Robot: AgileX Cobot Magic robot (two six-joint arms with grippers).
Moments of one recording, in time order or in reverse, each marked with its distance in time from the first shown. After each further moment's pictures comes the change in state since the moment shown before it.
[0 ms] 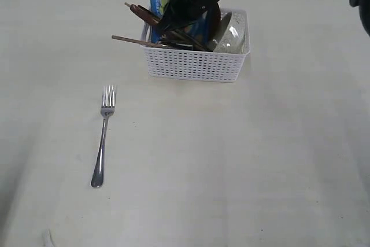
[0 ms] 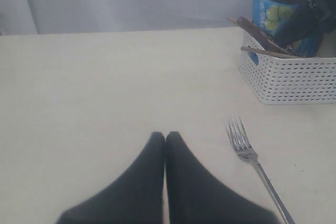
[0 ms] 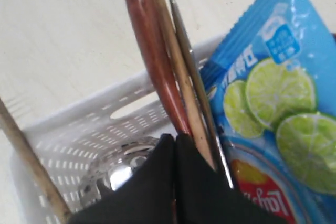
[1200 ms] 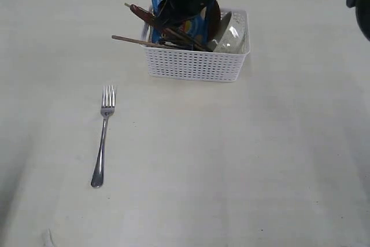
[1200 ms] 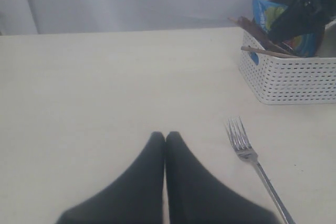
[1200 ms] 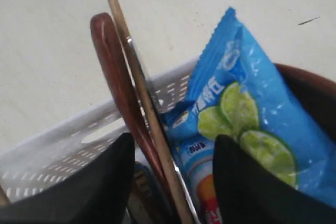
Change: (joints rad) left arm 0.000 0.000 0.000 0.000 0.000 0.000; right arm 0.002 0.016 -0.013 -0.014 -0.077 0.026
